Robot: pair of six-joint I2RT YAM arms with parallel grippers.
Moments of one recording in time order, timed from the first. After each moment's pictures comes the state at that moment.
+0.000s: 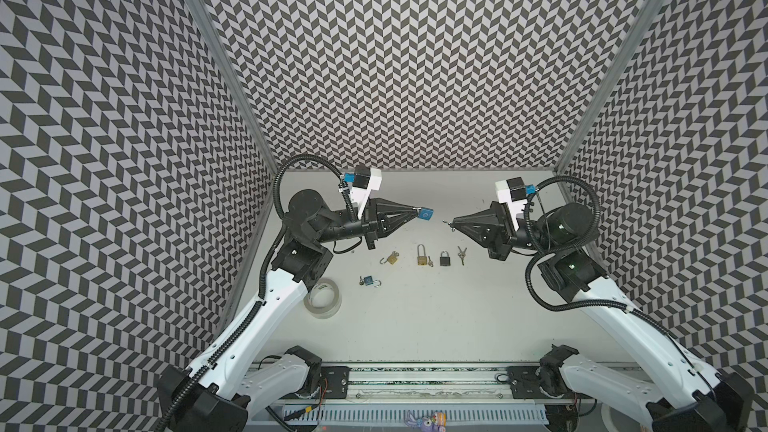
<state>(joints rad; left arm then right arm) -0.45 1.08 1.04 0.24 0.96 -0.40 0.45 1.00 0.92 0.35 -0.94 0.43</state>
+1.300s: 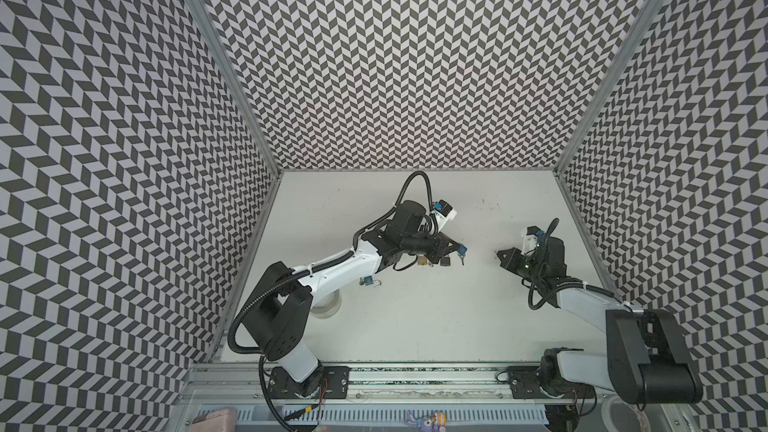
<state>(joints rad) -0.77 1.63 1.14 -0.05 0.52 -0.22 0.00 1.33 0.42 0.22 -0.40 0.55</state>
